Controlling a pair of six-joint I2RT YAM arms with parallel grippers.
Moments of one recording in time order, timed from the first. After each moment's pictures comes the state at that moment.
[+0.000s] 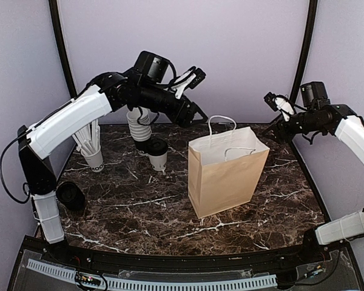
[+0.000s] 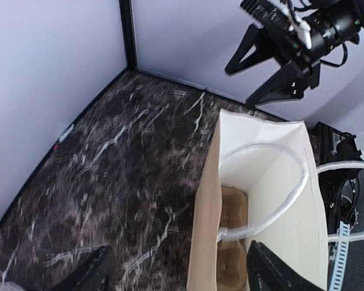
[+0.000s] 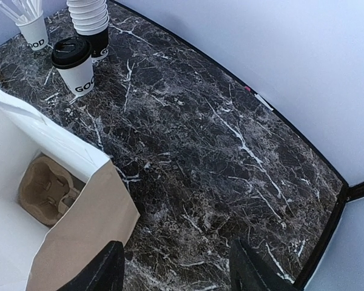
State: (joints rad) left arm -0.84 1.96 2.20 -0.80 0.31 0.12; right arm 0.21 1.24 1.29 -0.79 -0.37 -0.49
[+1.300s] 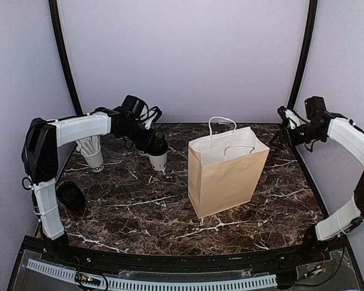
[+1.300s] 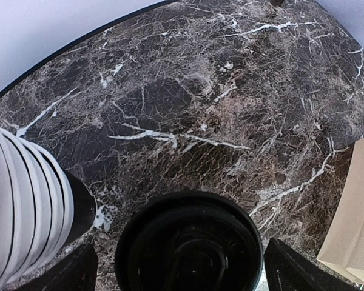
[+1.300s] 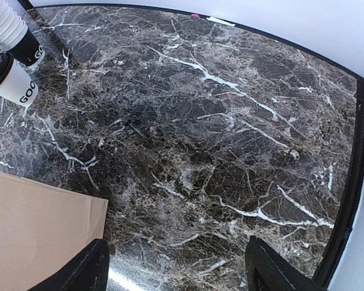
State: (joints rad) left arm -0.51 1.94 1.58 -0.47 0.15 0.02; right arm -0.03 1.40 1.20 -0.71 -0.44 -0.32
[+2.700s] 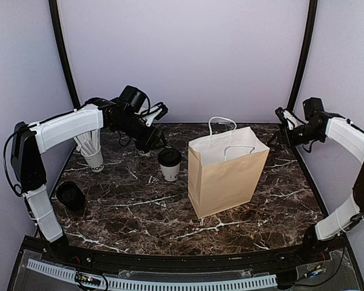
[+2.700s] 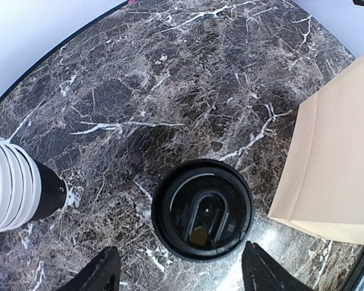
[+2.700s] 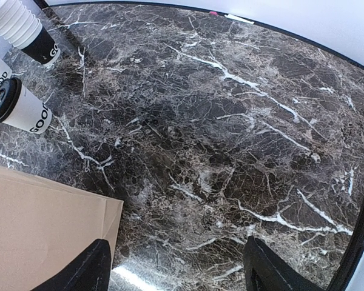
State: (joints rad) left arm -0.59 1.82 1.64 -0.70 0.18 0.07; right arm -0.03 1.44 1.20 -0.71 -0.51 -0.32
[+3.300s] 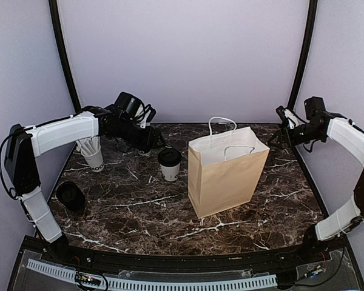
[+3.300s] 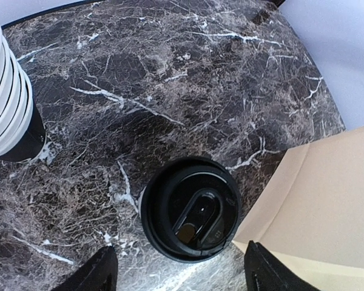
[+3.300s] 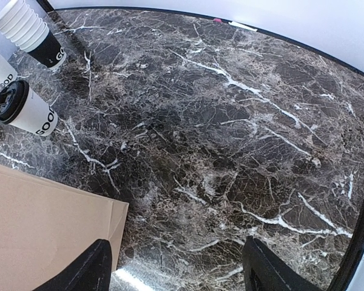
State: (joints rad) left arm -0.58 1.74 1.48 -0.58 0.20 -0.33; right arm -0.03 1.41 1.20 -0.71 -0.53 -0.32
